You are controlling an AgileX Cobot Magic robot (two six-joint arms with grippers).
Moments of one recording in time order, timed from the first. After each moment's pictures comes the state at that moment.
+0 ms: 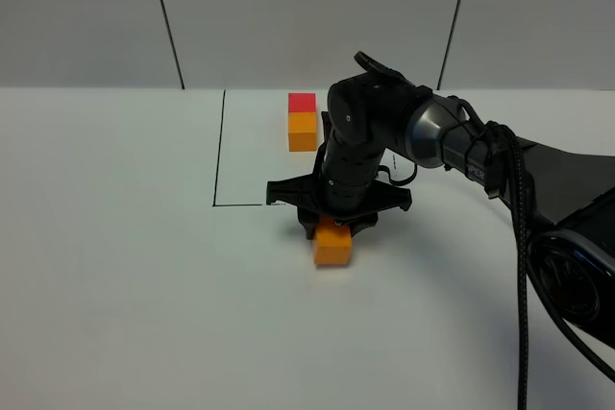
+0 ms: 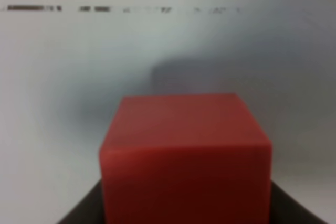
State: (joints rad) left arm -0.09 -0.01 -0.51 -0.10 1.04 0.05; right arm 0.58 2.38 -1.94 0.05 1.00 0.48
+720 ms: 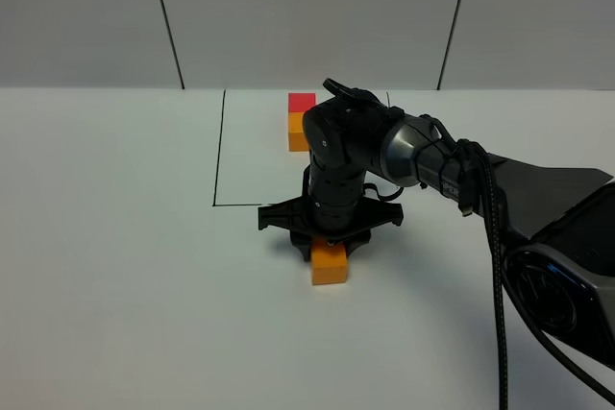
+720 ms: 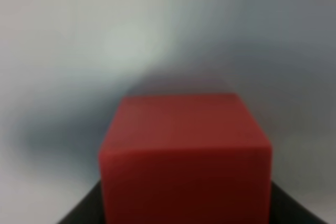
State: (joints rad) left arm -0.09 -0.01 -0.51 -0.10 1.04 0.05; right arm 0.62 2.42 -1.94 -0.01 1.03 0.52
